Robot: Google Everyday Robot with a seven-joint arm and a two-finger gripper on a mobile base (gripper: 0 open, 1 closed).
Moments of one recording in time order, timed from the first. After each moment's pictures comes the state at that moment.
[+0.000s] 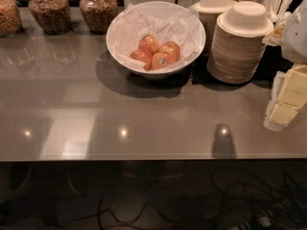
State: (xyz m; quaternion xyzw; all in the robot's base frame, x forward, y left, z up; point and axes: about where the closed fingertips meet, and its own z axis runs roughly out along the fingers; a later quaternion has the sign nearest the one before) arm 0.438 -0.217 0.976 -0.60 0.78 -0.03 0.16
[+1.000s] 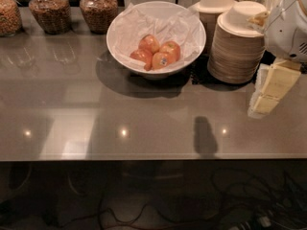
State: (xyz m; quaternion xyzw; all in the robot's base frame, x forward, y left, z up) arm 0.468 -0.191 0.984 -0.65 0.72 -0.06 0.23
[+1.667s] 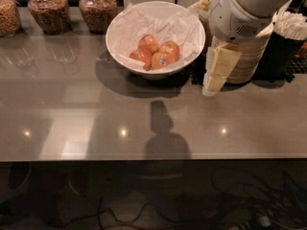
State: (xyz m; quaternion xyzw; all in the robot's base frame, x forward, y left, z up) arm 0.524 -0.113 0.989 -0.71 0.65 -0.06 0.26
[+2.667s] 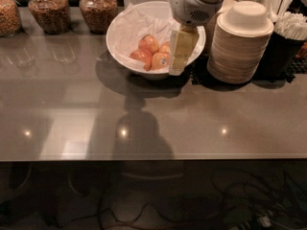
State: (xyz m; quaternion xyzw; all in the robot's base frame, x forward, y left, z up) arm 0.590 -0.046 0.993 -0.72 0.63 -0.07 0.29
